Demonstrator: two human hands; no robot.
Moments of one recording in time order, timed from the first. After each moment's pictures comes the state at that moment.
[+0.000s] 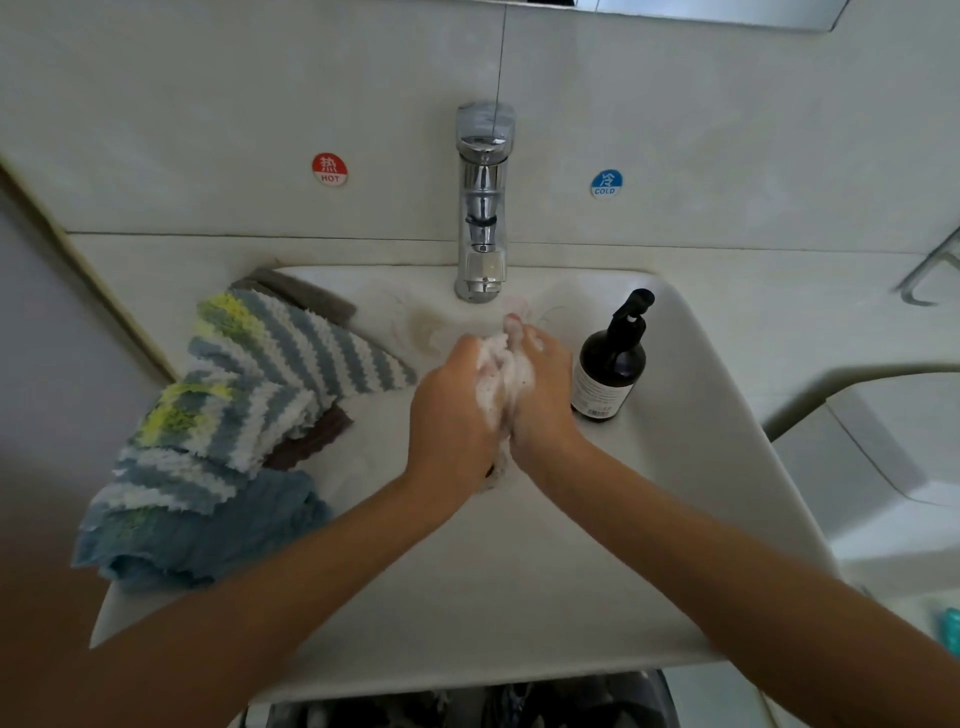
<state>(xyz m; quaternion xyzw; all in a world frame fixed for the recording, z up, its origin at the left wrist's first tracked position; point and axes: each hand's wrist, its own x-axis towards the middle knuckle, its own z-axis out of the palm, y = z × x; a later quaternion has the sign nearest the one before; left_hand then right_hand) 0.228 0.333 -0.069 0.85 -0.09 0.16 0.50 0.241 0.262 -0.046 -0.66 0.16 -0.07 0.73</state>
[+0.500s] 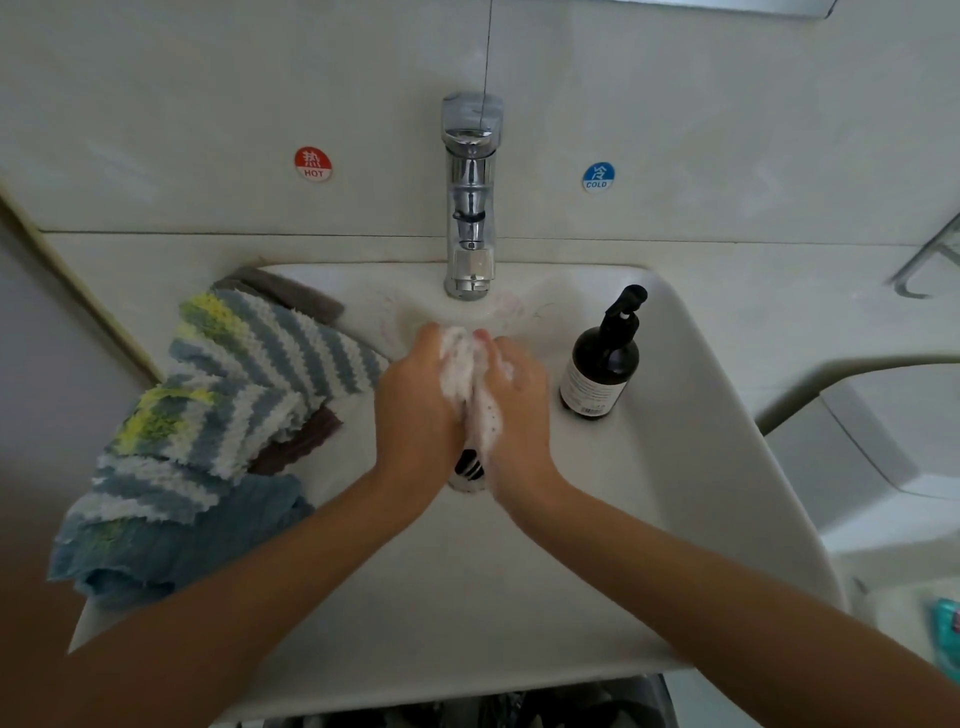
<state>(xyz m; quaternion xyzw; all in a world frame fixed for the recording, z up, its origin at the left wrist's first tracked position) 0.238 0.343 -0.074 0.88 -0.07 0.21 0.43 0.223 0.273 -0.052 -0.69 0.10 -0.10 0.71</state>
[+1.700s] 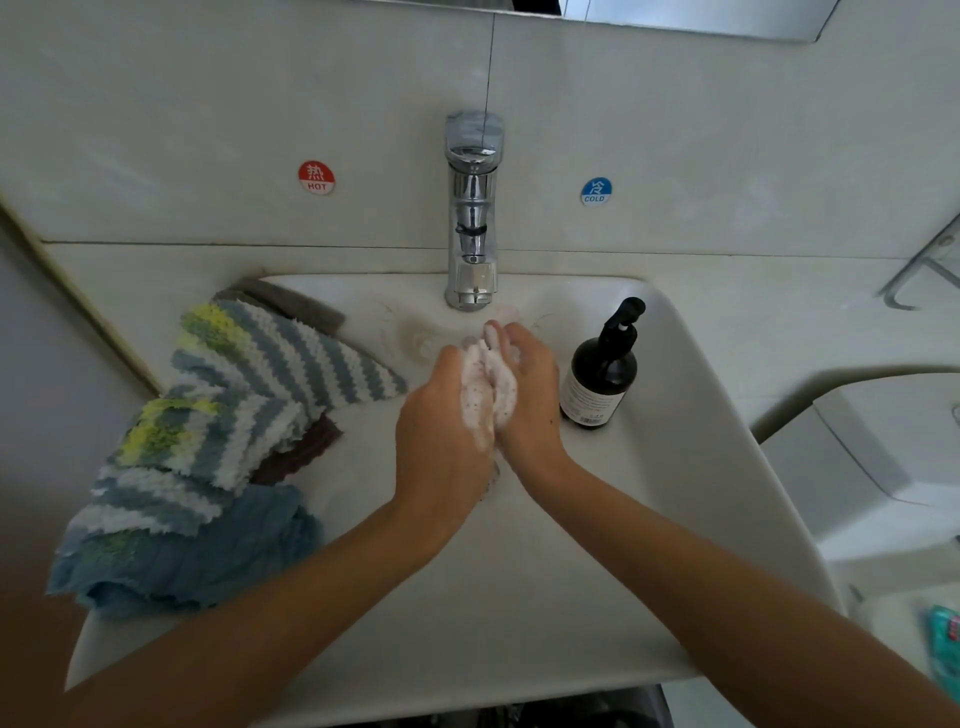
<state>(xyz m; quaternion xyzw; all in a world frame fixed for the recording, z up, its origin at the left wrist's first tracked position) 0.223 0.334 -0.074 0.82 -0.08 0.19 0.53 0.246 0.259 -0.061 -0.78 0.05 -0.18 0.59</state>
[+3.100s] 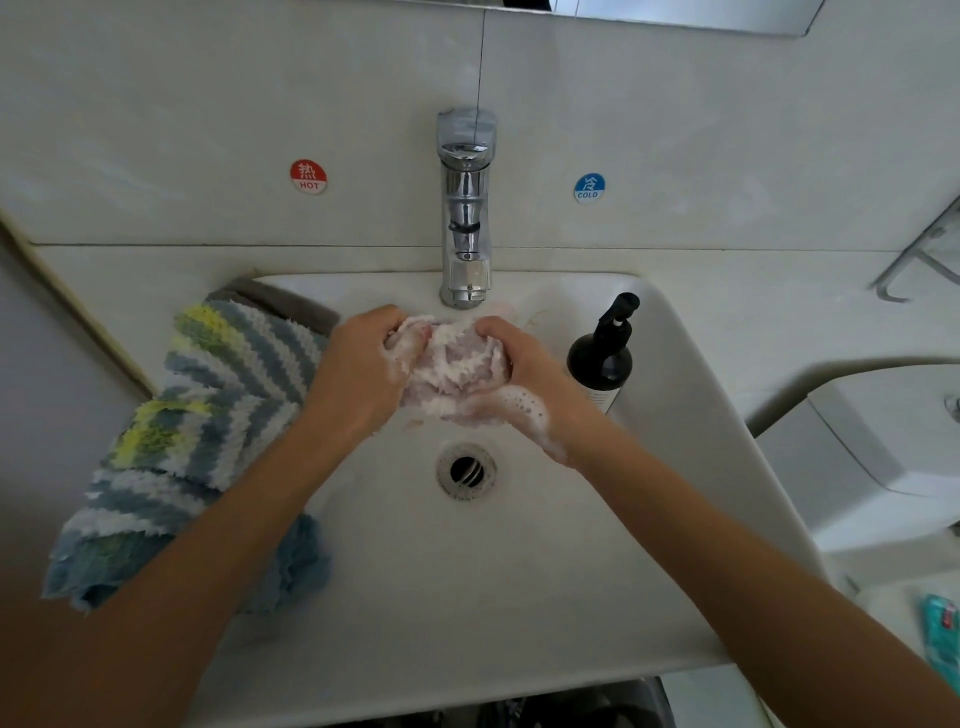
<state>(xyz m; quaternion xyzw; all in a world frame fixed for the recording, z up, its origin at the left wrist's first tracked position) 0.270 0.392 -0.045 0.88 -0.12 0.13 0.45 0.243 0.225 -0.038 -0.79 -0.10 0.07 0.61</state>
